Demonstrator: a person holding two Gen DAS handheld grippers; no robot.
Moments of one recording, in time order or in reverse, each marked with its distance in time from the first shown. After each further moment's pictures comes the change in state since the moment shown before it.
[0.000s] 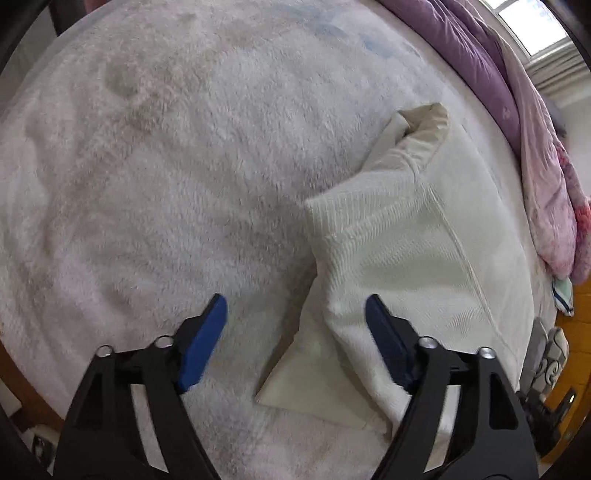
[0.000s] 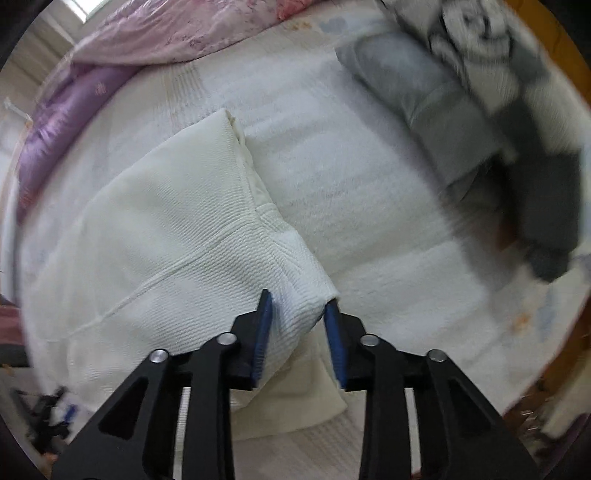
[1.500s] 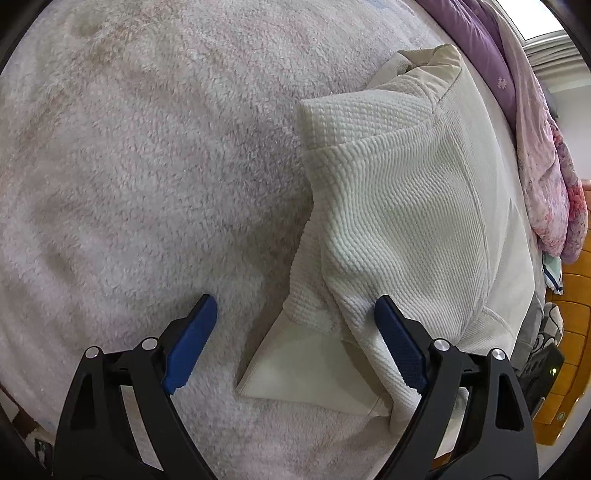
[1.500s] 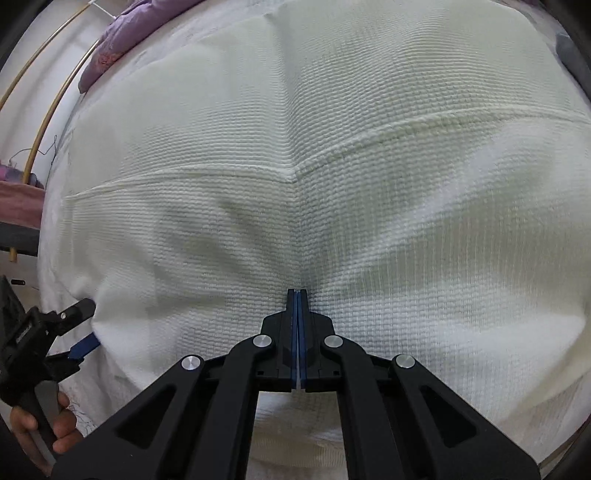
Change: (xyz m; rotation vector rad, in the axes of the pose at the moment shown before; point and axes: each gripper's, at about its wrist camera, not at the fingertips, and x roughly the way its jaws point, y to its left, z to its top) left arm 0.061 -0.011 -0.029 0.009 0.097 -0.071; right arm 0.086 0.168 -0.108 -0.307 0.139 0.249
